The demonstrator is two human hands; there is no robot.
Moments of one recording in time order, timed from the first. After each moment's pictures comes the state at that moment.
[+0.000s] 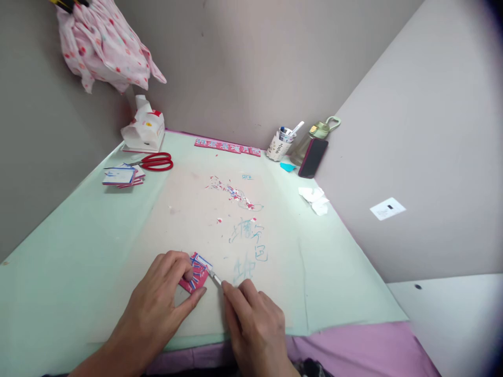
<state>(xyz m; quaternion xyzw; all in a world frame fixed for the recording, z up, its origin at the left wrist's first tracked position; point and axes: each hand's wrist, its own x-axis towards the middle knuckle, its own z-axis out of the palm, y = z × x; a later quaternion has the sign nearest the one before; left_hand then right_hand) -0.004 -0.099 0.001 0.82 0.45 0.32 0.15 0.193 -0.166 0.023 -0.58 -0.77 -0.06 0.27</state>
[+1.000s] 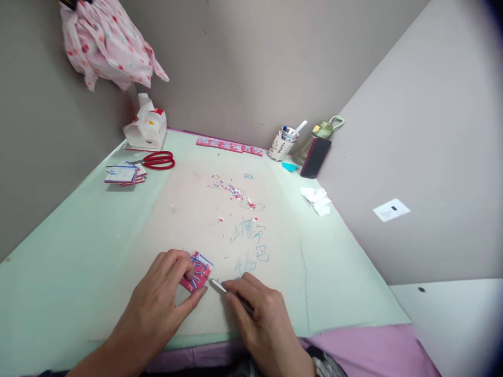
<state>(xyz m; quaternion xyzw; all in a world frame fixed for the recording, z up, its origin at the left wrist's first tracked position) -0.003 -0.099 0.005 0.82 0.44 0.34 0.15 0.207 -0.152 0.050 -0.58 -0.71 0.27 0.29</state>
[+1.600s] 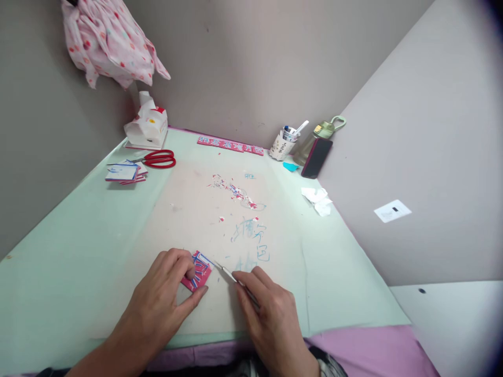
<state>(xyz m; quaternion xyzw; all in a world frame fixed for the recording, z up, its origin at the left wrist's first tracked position) -0.003 -0.099 0.004 0.81 0.45 0.34 0.15 0.211 -0.151 0.046 -0.59 -0.75 0.09 0.29</state>
